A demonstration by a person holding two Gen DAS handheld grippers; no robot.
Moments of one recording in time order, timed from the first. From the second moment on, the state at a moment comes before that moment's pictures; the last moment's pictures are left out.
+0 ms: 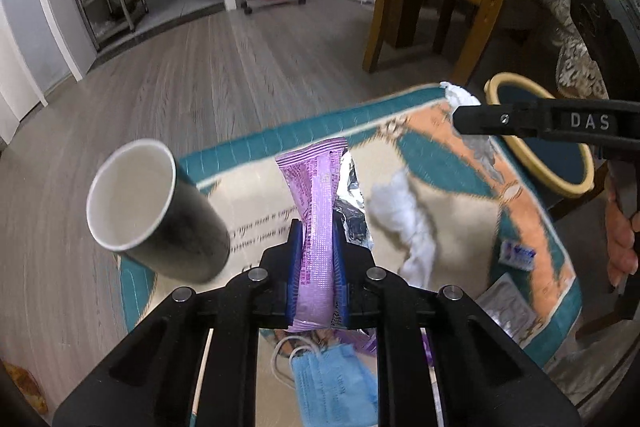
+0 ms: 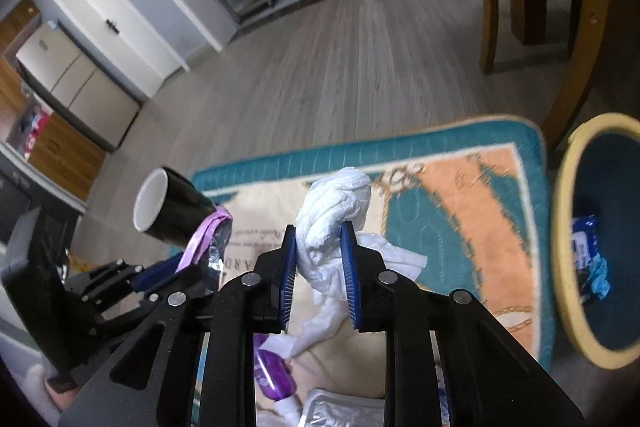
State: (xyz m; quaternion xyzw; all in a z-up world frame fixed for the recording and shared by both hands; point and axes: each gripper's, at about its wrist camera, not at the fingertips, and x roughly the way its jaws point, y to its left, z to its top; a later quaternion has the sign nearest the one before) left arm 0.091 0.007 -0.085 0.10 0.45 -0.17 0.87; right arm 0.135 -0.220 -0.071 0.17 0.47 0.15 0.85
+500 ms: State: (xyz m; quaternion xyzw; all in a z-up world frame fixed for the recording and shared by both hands) left arm 0.082 -0.051 -0.051 0.11 0.40 -0.21 0.89; right arm 0.104 -0.283 -0.025 0.15 0.42 0.13 0.89
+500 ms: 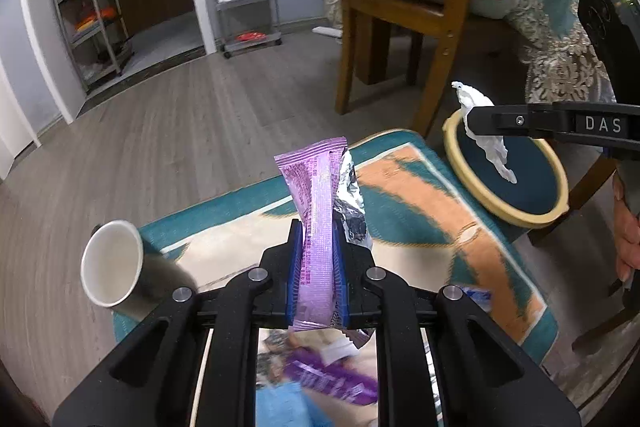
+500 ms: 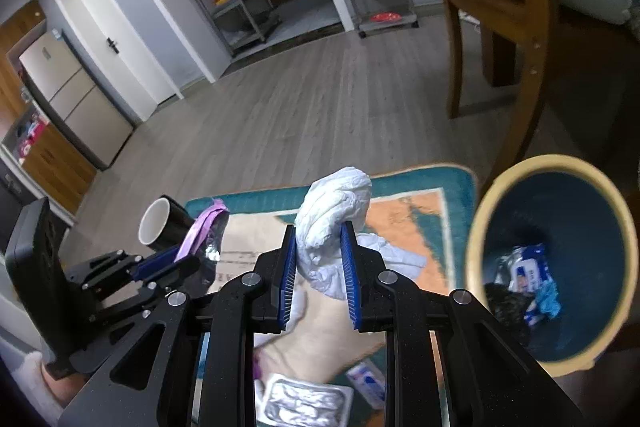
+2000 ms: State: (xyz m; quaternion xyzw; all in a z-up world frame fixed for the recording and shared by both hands) left arm 0.062 -0.301 -0.112 0.17 0.41 -0.35 0.83; right arm 0.052 -0.500 -0.070 0.26 0.43 -0.05 0.87
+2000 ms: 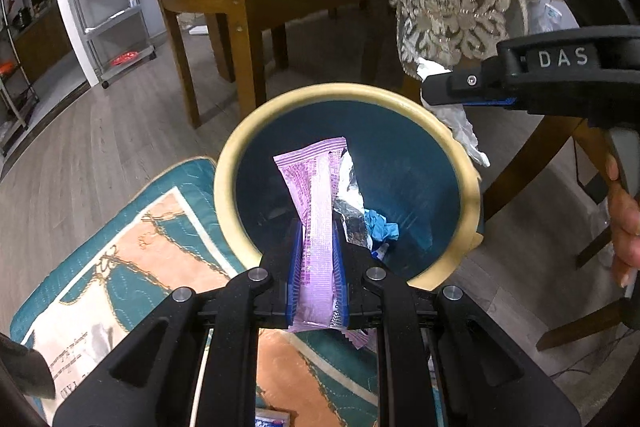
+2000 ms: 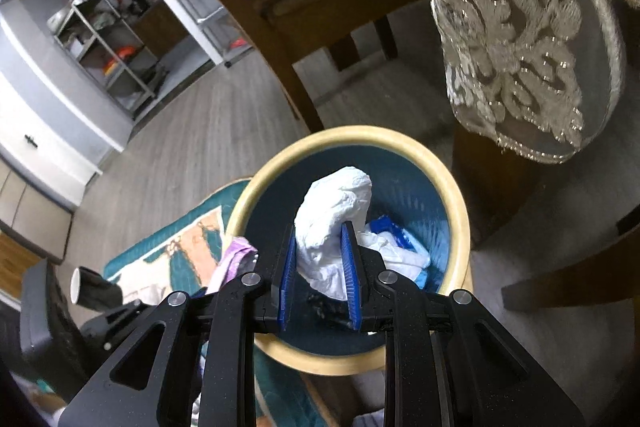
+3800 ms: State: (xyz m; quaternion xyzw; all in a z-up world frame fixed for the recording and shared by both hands) left arm 0.073 -0.224 -0.074 0.14 0.37 -0.28 0.87; right arm 0.068 -0.456 -0.041 0.23 0.38 -0.03 0.90
